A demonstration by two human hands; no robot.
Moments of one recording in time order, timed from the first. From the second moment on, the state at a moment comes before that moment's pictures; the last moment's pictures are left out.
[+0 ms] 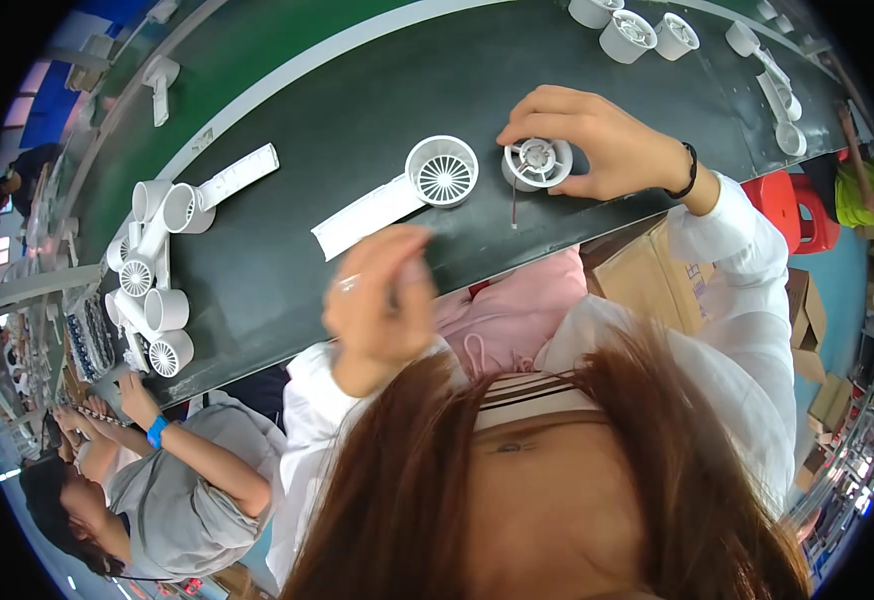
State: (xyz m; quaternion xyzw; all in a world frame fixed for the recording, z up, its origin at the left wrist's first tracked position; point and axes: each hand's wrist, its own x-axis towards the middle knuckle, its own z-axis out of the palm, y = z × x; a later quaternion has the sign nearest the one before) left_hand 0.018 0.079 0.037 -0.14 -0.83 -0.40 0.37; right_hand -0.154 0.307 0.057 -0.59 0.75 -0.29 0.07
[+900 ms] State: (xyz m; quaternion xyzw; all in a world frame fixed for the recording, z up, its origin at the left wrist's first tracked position) left_hand 0.024 0.097 0.047 -0.01 -0.72 -0.69 0.11; right_hand -0.083 0.277 0.083 -0.55 0.70 -0.44 -0.04
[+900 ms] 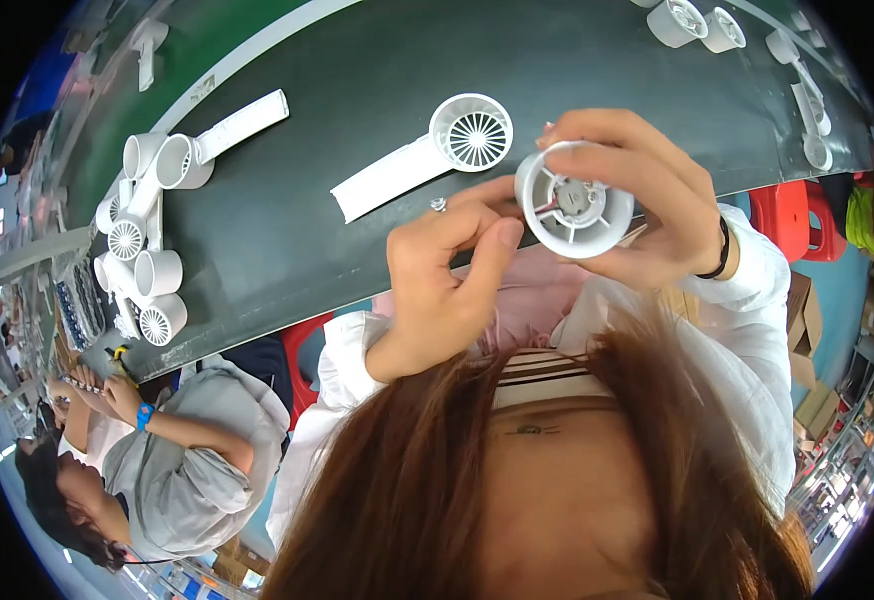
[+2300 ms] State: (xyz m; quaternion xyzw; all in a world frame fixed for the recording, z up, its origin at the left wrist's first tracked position) left_hand -0.005 0.061 0.006 -0.01 -0.91 -0.28 0.31; right_hand -0.110 0.210 0.112 -0.49 0.85 -0.18 0.00
